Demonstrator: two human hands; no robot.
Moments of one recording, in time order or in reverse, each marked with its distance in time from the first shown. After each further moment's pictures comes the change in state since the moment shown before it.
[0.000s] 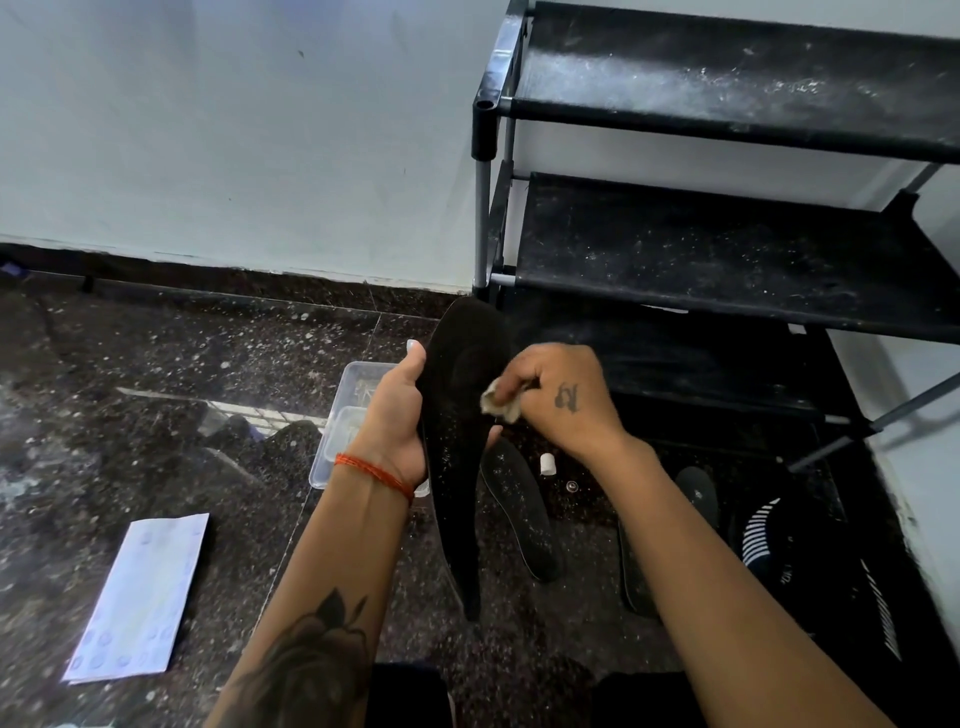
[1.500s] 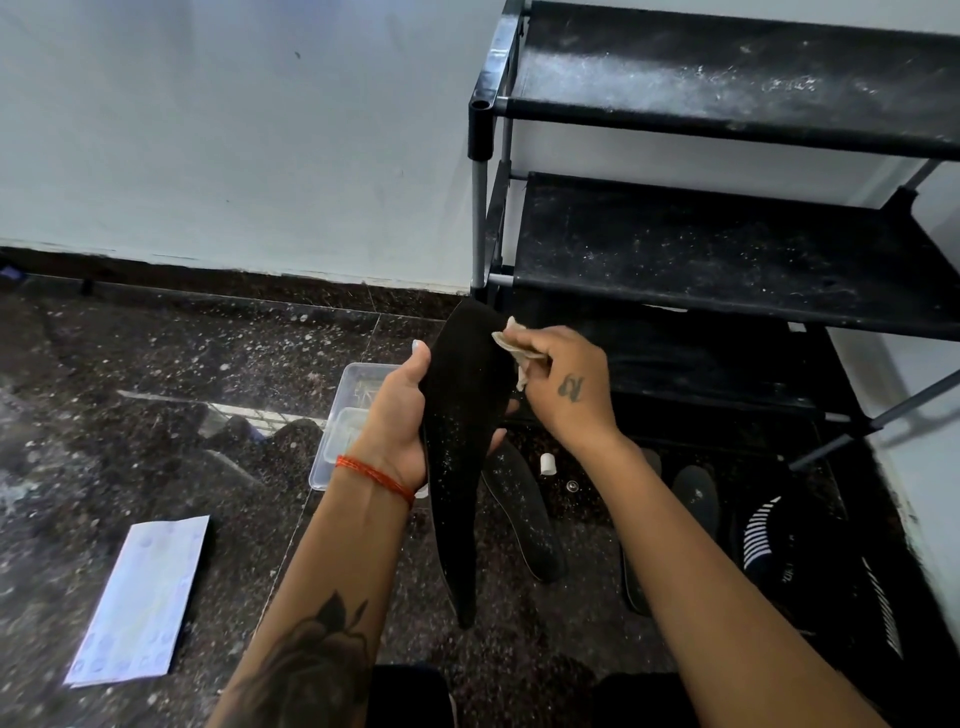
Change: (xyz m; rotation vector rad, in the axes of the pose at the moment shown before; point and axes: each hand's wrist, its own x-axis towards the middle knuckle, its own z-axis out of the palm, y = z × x) left_hand 0.000 -0.001 0.001 0.038 -0.010 -0.026; right_hand 0.004 0.003 0.007 0.065 0.226 0.093
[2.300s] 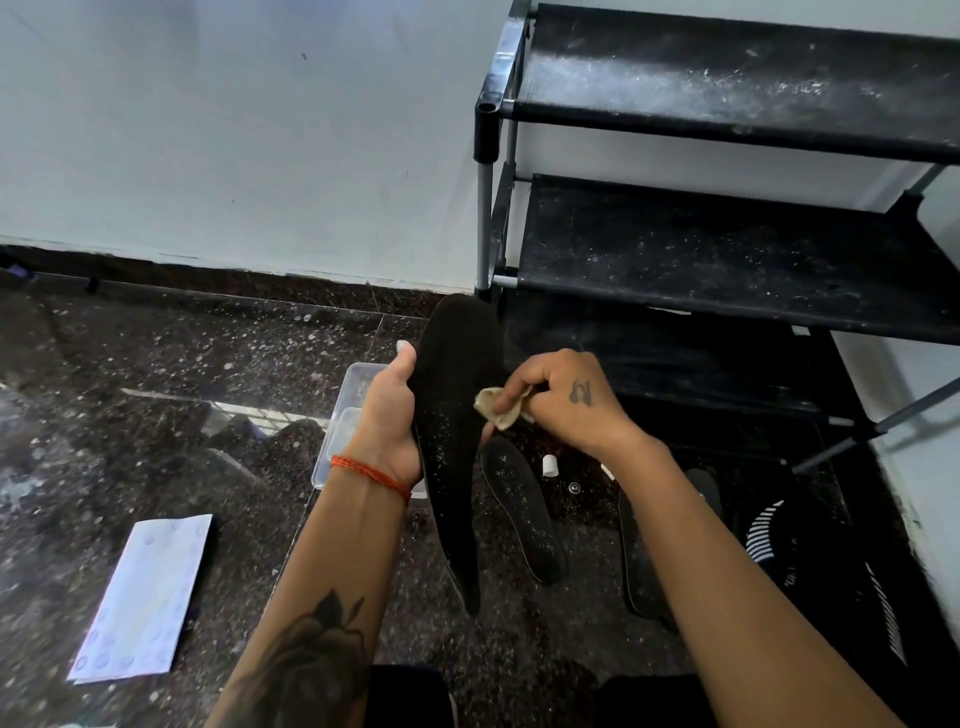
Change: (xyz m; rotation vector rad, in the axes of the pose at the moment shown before) left_hand -0.002 0.004 -0.002 -0.077 0.017 0.034; right_hand -0.002 -0.006 -0.018 0.019 -0.351 0.021
